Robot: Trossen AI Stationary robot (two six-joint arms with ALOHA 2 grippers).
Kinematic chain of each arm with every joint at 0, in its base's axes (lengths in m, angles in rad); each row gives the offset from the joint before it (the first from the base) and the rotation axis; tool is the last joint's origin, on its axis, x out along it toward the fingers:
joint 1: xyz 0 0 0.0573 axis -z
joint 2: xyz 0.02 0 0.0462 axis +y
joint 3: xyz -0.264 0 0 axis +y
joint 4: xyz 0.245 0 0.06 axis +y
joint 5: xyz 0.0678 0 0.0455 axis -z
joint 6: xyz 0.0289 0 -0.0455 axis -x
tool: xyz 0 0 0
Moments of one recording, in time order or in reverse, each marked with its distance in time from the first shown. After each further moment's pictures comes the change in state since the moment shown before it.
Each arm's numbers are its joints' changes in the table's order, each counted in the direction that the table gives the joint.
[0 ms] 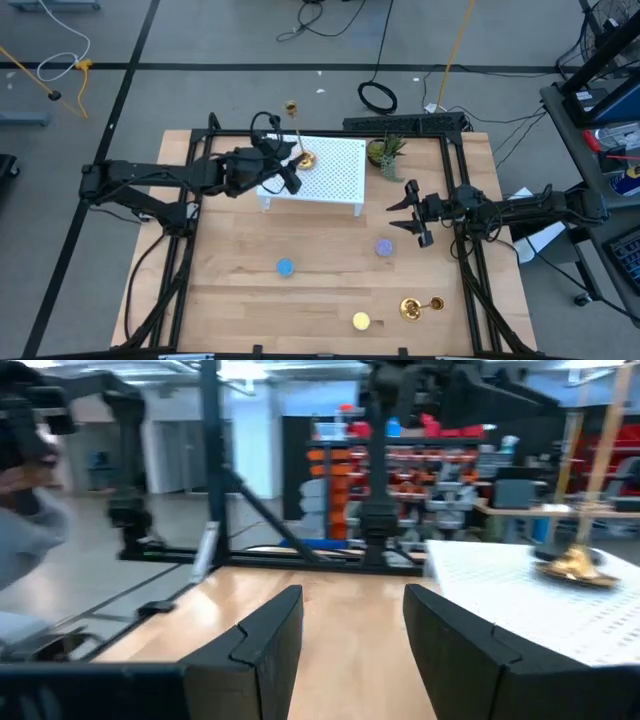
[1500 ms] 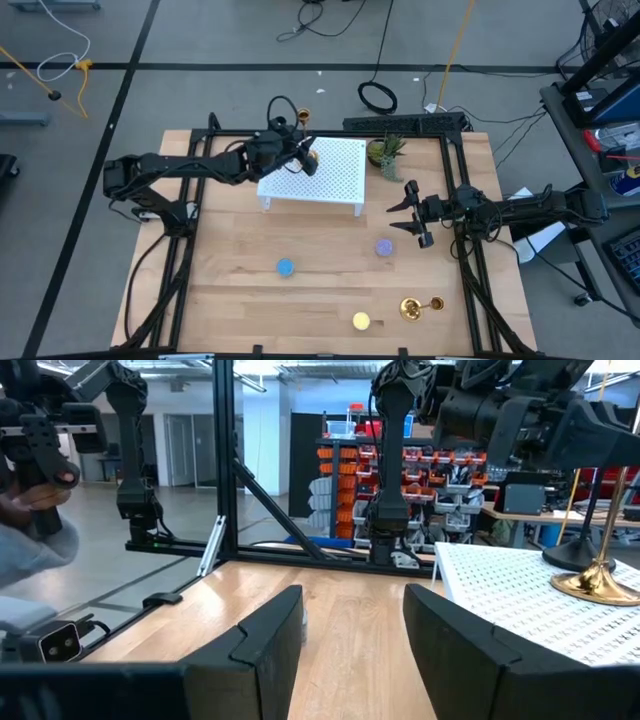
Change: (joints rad) left arm -0.172 0.204 -0.001 -0.256 0.137 -0.018; right arm 0.000 0.000 0.000 0.004 -0.039 0.028
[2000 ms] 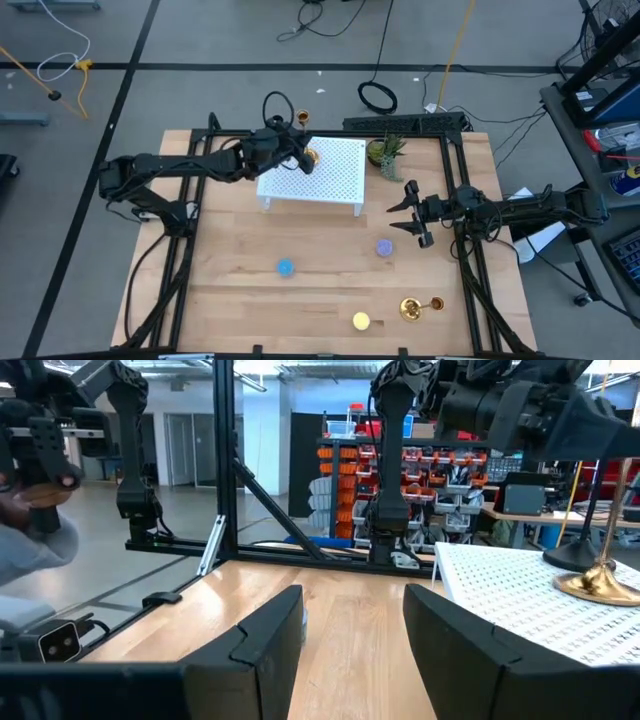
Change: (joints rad) left arm -0.021 -0.023 -0.001 0.032 0.034 0.068; right arm 0.000 0.000 0.000 0.000 0.000 0.006
